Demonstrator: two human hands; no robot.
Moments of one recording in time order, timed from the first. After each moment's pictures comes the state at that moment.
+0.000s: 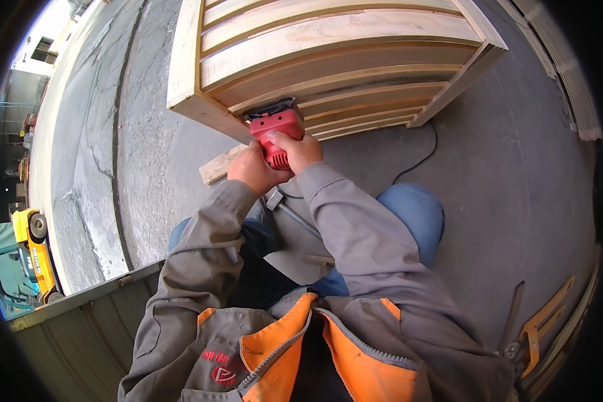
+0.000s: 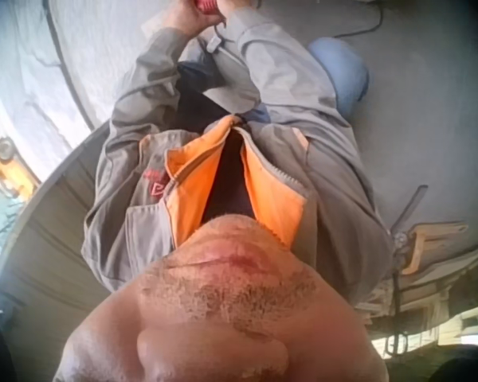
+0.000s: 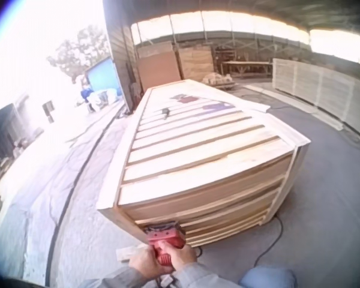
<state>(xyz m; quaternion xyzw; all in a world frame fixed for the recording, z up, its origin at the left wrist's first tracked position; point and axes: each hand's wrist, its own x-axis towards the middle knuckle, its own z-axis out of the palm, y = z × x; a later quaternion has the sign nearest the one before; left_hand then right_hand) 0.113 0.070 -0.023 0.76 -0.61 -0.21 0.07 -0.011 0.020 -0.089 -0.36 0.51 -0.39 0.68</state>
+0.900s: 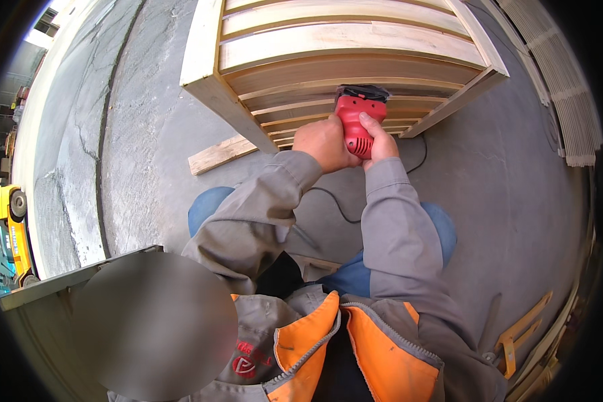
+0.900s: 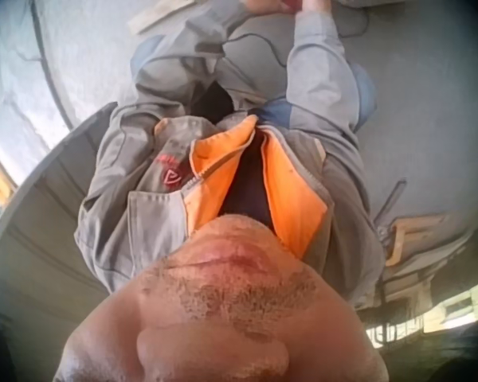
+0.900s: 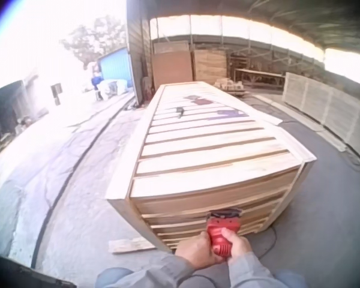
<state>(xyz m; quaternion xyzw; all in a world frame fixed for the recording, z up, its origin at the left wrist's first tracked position) 0.006 0.014 -0.012 0.66 -0.70 -0.22 0.12 -0.140 -0.015 -0.050 -0.15 0.45 -0.49 0.73</state>
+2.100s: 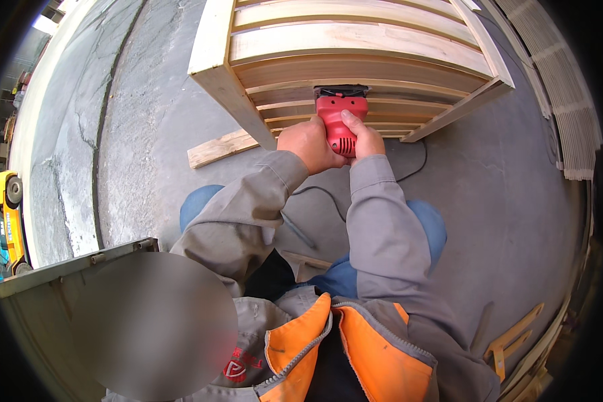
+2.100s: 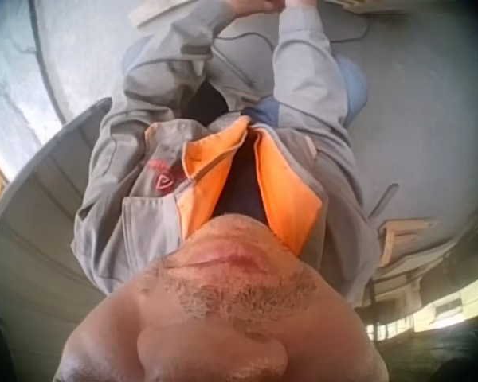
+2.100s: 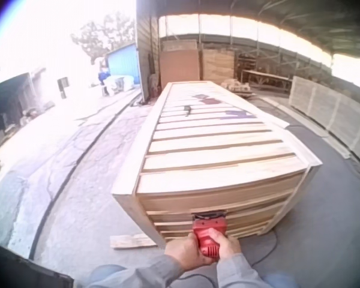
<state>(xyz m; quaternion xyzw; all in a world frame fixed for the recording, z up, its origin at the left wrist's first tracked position) 0.038 0.030 -0.011 0.70 -0.67 -0.23 0.12 -0.110 -0.018 -0.066 -0.25 0.51 -0.42 0.71</state>
